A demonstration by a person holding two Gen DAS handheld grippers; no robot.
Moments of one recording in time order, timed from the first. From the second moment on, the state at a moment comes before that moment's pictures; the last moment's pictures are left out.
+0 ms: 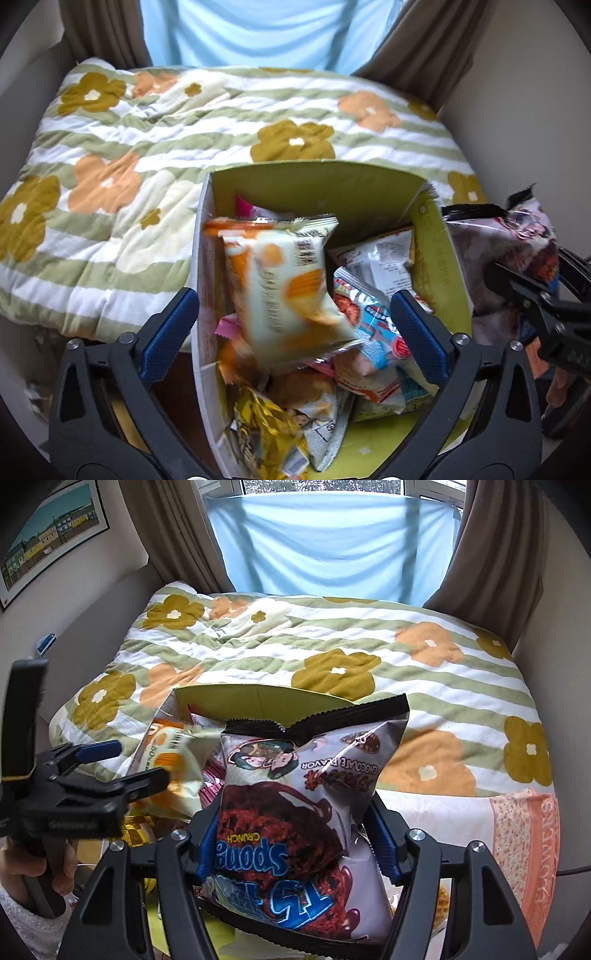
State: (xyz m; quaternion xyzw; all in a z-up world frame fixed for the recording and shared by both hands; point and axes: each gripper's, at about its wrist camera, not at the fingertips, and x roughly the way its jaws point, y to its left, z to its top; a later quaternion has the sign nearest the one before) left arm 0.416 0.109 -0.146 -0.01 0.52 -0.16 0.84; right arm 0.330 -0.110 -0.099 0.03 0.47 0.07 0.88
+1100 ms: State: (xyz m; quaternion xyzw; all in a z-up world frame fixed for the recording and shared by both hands) left arm 0.342 0.141 -0.116 -0.05 0.49 -0.14 0.86; right arm 0.312 -0.101 -0.085 0.04 0.43 0.09 0.90
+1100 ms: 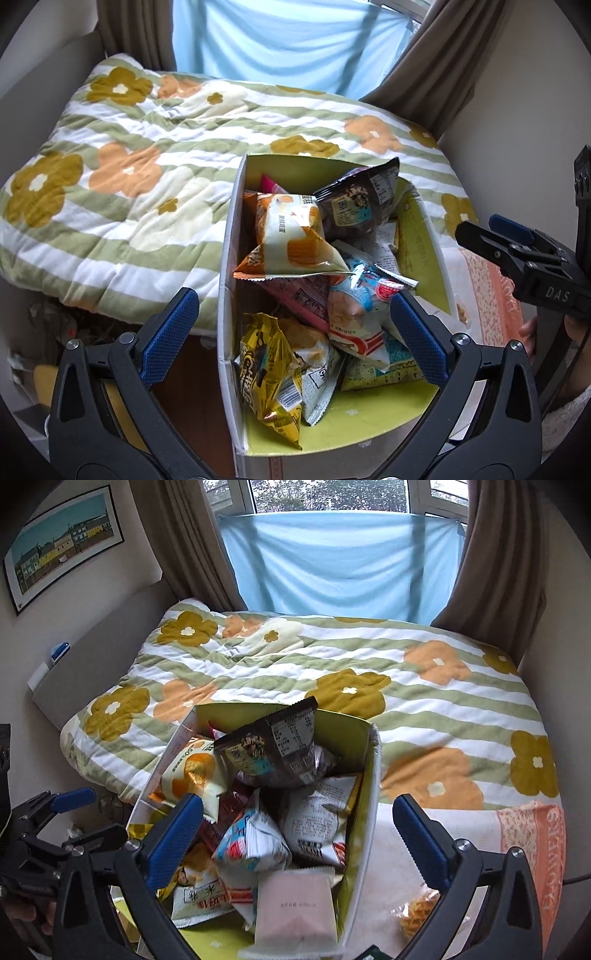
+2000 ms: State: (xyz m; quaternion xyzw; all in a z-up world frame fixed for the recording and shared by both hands) left arm 0.268 0.033 -0.074 -0.04 0.44 -0.14 0.89; right arm 0.215 -0.240 -0.042 0.05 0.39 0.05 0.92
